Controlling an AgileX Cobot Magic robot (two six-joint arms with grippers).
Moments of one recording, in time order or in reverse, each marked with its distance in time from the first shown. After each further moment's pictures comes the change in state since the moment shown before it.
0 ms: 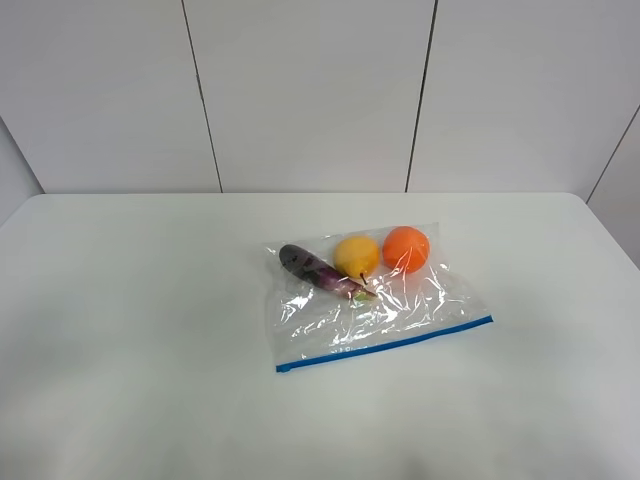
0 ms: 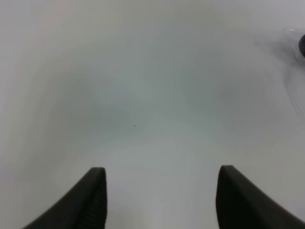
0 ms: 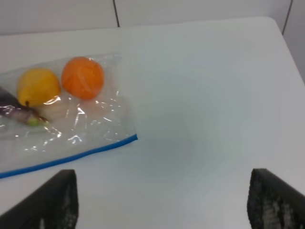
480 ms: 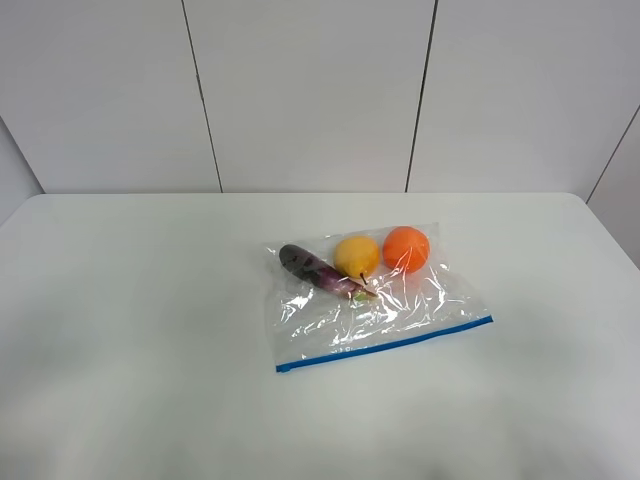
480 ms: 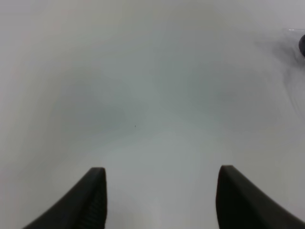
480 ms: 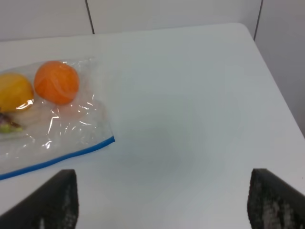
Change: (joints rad) left arm 0.000 0.000 0.000 0.000 0.000 0.000; right arm -0.037 -0.095 0.059 -0.035 -0.001 0.009
